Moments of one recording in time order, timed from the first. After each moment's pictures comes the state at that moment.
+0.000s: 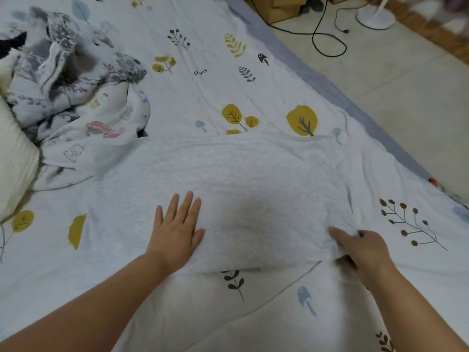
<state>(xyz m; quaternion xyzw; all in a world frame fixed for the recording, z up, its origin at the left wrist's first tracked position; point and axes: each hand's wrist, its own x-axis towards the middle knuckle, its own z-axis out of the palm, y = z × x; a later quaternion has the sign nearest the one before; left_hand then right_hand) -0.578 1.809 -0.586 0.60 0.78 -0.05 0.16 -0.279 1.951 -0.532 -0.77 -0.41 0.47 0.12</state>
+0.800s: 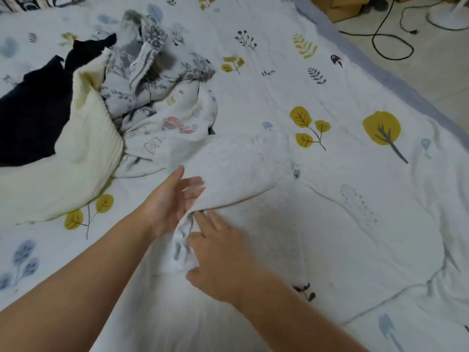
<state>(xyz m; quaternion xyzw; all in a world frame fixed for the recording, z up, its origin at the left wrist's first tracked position) -0.694 1.792 -0.512 -0.01 0.62 0.53 0.57 -0.541 1.807 -0.504 -0.18 -0.94 0.29 -0.06</state>
